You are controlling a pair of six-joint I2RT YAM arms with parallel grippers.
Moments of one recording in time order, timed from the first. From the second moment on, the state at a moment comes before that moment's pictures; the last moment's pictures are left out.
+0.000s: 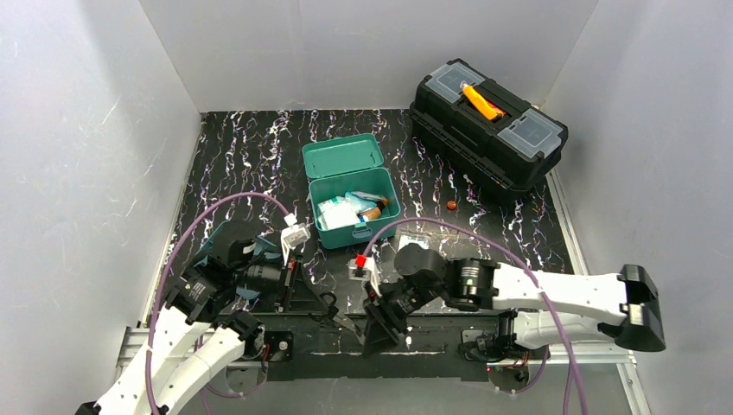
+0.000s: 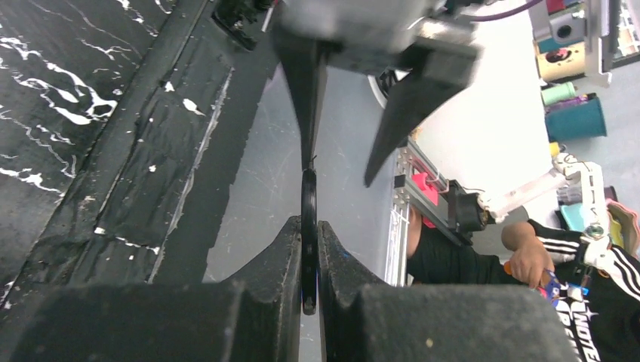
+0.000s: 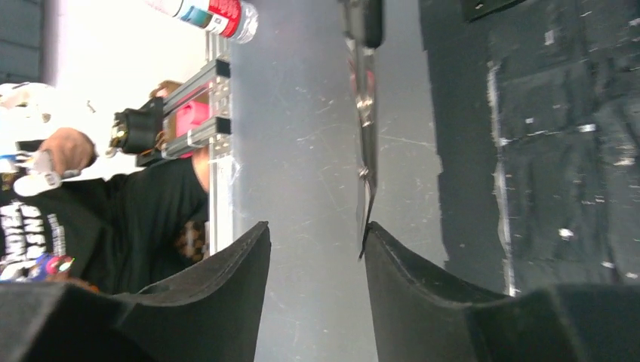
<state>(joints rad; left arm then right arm) -0.55 0.55 0.77 -0.82 1.04 -0.38 1.37 1.13 0.83 -0.21 -0.66 0.60</state>
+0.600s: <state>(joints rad) -0.55 0.71 0.89 -0.66 0.58 -0.47 1.34 0.60 0.87 -0.59 0.16 0.52</state>
